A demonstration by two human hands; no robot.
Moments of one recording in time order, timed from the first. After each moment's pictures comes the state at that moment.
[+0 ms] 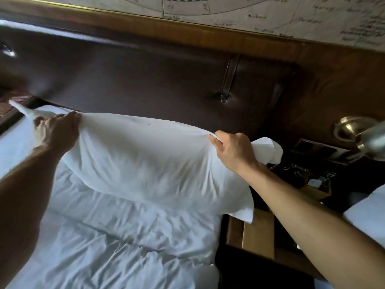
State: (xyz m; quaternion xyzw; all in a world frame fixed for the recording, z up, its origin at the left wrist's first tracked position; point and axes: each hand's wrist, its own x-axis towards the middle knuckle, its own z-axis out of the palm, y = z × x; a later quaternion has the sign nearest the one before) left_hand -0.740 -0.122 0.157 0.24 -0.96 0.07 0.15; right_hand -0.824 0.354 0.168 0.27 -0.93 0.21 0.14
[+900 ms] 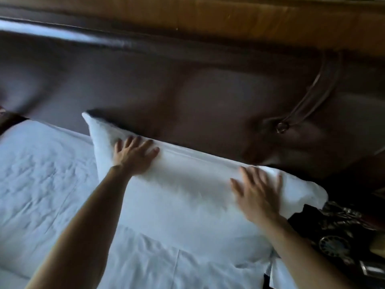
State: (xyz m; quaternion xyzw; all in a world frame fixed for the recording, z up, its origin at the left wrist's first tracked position) left_hand -0.969 -0.111 -0.019 0.15 -0.98 -0.01 -0.10; right_hand -0.956 0.272 -0.027 0.10 -0.99 0.04 0.03
